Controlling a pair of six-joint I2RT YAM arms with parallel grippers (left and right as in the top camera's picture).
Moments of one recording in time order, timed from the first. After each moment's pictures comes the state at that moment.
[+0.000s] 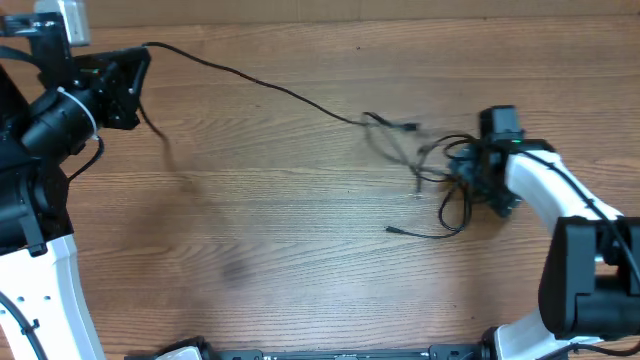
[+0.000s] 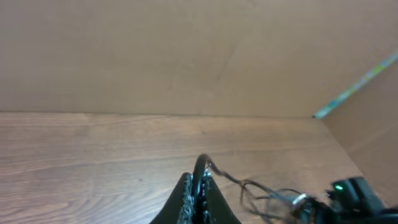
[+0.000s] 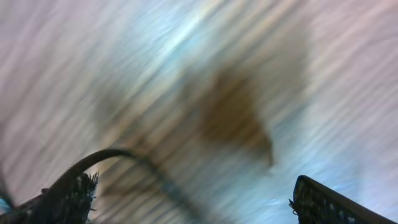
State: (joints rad) left arm 0.30 1.29 1.72 -0.84 0.68 -0.13; right arm -0.04 1.75 1.04 -0.66 0.17 0.81
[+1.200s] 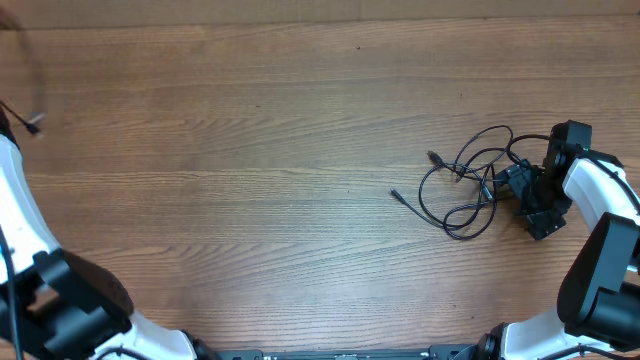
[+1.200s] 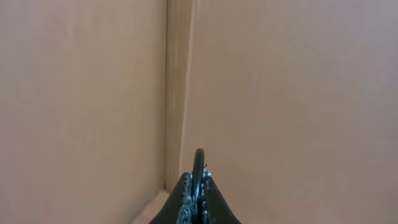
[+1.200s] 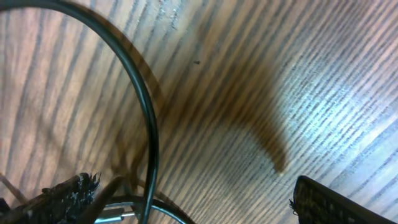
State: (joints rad) left arm 0.59 1.83 1.75 0.03 0.10 -0.08; right arm -0.33 1.75 1.04 -0.77 -0.02 0.75
